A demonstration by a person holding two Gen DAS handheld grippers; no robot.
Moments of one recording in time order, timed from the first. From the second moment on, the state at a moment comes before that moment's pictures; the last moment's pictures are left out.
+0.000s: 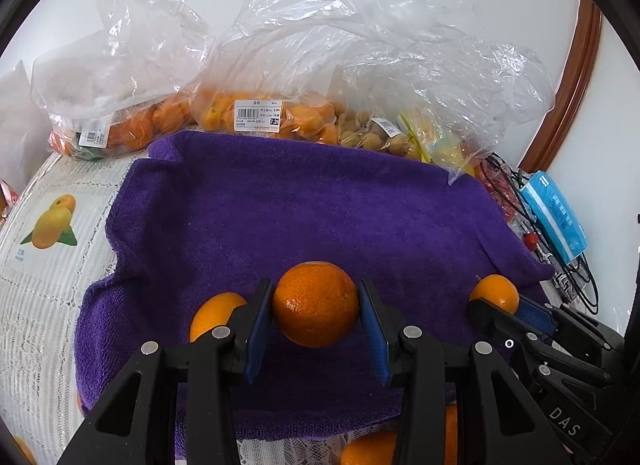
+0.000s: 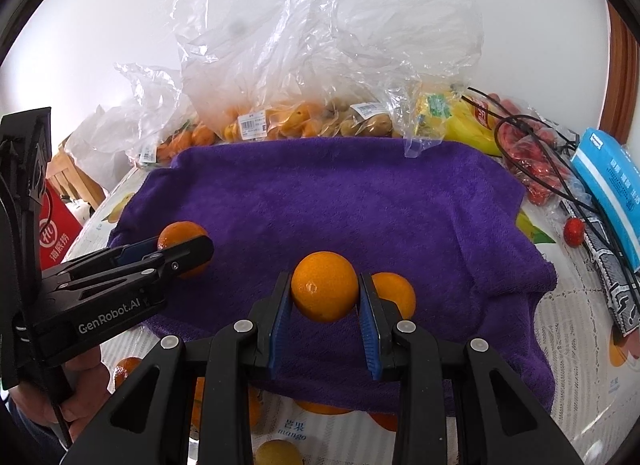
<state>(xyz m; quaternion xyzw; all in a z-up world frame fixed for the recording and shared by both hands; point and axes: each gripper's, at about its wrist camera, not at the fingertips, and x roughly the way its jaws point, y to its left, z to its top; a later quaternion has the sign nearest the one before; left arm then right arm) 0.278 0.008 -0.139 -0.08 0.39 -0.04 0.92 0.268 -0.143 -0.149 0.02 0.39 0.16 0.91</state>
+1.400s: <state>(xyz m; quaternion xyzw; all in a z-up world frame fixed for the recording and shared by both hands) 0.268 -0.001 -0.131 -0.06 0.36 -0.05 0.93 0.260 -0.169 -0.131 0.05 0.36 0.13 0.92</state>
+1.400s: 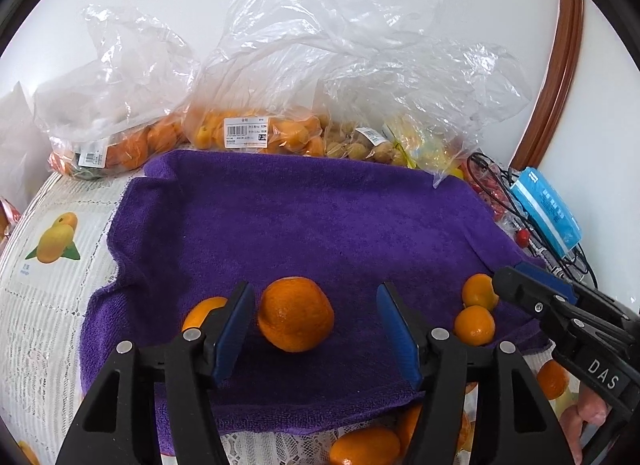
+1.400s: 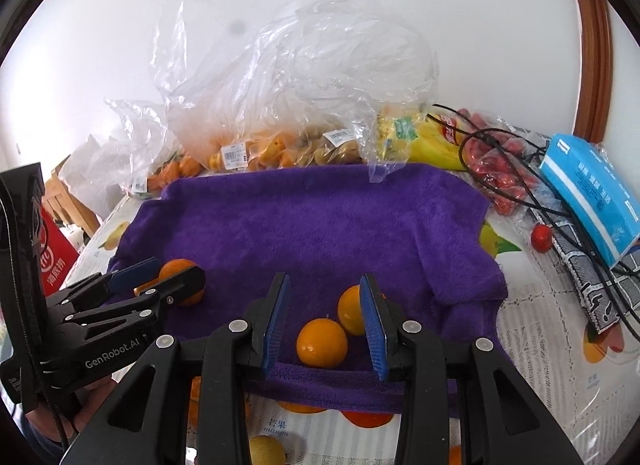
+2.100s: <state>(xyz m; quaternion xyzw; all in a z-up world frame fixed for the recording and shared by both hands) 0.254 0.006 -0.103 -0.07 0.34 -0.07 0.93 0.244 -0.207 -0.119 0.09 0.35 0.10 0.93</state>
